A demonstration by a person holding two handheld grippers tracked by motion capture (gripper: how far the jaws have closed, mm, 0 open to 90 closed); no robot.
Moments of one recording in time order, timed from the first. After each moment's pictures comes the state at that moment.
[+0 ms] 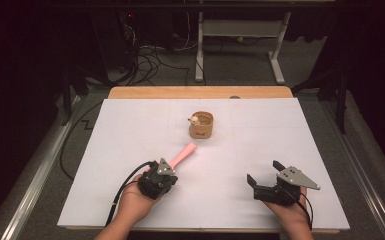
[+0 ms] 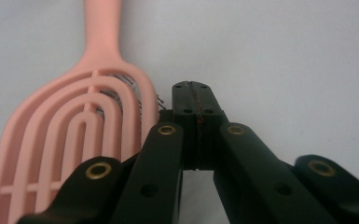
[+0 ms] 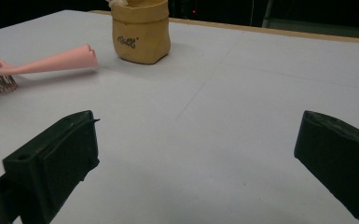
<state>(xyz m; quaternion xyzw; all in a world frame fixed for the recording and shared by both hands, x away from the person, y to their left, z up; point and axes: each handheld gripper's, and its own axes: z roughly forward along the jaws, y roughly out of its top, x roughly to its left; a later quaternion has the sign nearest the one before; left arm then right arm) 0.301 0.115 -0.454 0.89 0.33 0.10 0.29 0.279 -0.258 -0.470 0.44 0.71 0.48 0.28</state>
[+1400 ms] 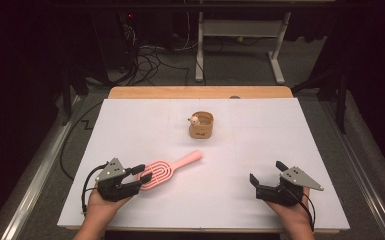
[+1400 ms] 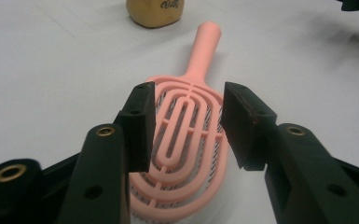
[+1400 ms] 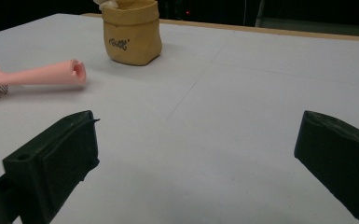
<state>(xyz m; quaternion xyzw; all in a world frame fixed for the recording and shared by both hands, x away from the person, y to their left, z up) 0.283 0.220 -0.453 0.79 0.35 0.12 0.48 0.278 -0.264 -0.470 0.45 0.70 0.48 0.29</state>
